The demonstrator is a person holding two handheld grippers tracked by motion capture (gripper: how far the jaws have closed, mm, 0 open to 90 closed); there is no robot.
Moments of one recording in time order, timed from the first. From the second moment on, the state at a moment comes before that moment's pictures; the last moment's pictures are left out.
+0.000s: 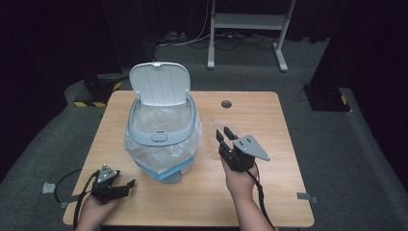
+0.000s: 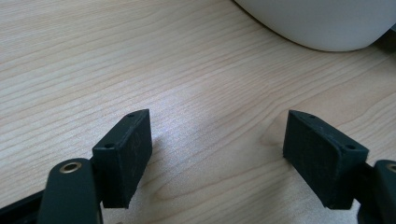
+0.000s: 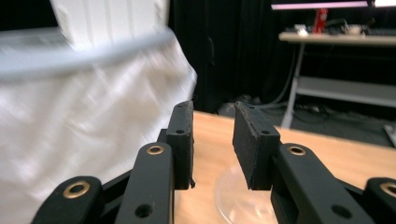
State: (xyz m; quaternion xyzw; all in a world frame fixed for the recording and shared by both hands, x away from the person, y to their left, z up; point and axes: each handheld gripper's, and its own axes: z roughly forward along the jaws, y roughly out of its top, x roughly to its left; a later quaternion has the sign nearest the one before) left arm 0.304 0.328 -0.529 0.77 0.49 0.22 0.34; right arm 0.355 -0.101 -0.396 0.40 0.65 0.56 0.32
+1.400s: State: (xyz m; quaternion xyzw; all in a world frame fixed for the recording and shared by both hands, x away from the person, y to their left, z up) left arm 0.304 0.328 -0.529 0.77 0.49 0.22 0.34; right arm 0.421 -0.102 -0.482 0.49 0.70 0.43 0.29
